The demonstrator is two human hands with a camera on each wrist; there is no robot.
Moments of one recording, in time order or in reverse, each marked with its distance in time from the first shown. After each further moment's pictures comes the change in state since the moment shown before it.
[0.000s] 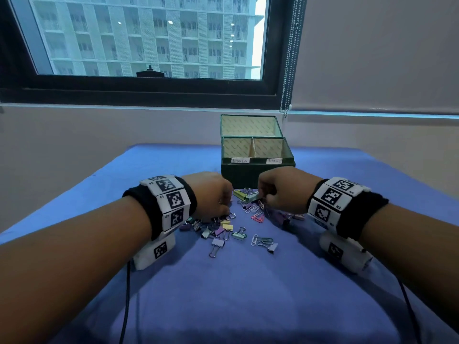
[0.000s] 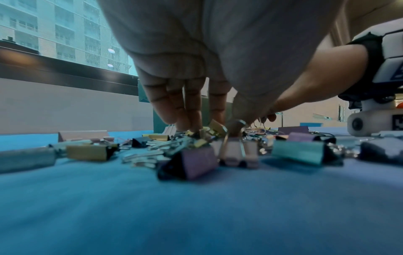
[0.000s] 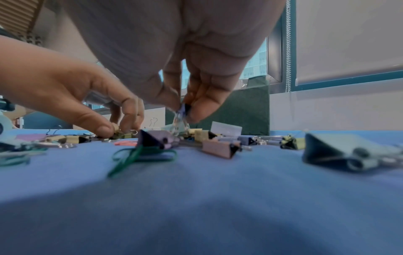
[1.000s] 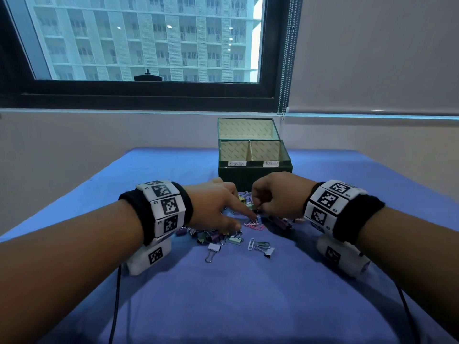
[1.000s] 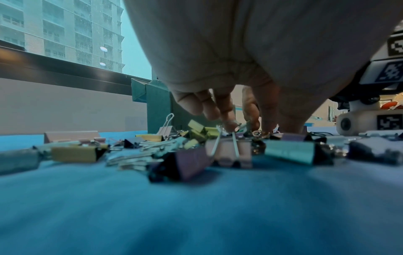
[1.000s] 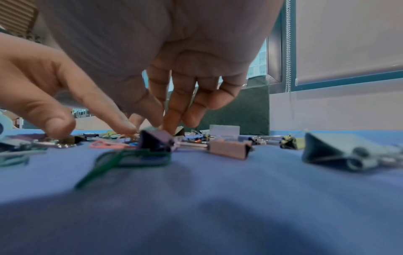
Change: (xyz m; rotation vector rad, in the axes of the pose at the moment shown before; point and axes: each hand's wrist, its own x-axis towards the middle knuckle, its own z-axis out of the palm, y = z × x) left_hand -0.005 0.008 0.001 -0.116 -0.089 0.217; right_hand 0.001 0.000 0.001 0.035 -0.066 -0.059
